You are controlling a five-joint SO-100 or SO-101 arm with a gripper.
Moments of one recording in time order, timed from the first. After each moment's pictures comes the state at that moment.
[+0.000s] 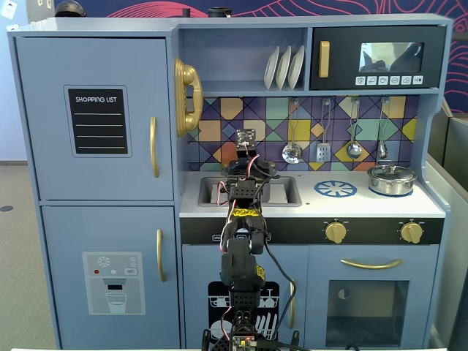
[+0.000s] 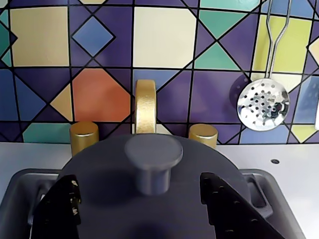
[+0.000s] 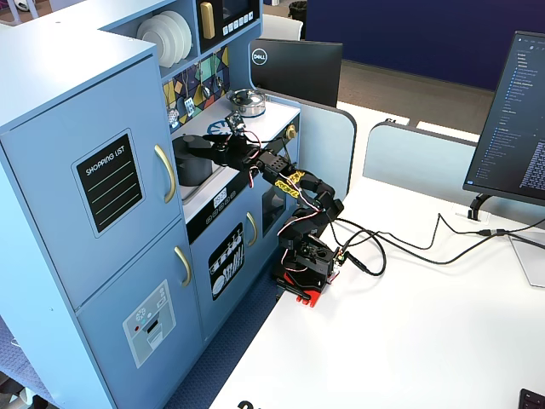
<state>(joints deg) 4.0 134.8 118.6 10.6 -96.1</state>
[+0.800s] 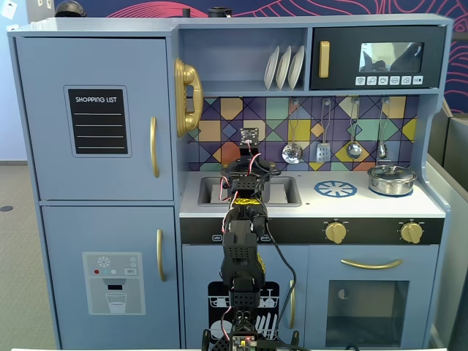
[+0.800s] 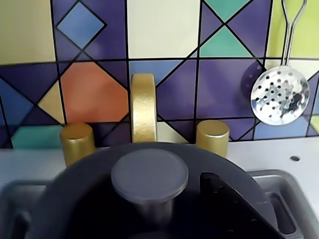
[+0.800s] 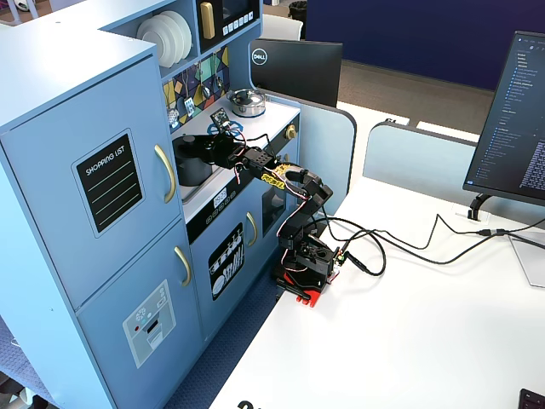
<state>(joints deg) 3.9 120.5 111.7 4.4 -91.8</state>
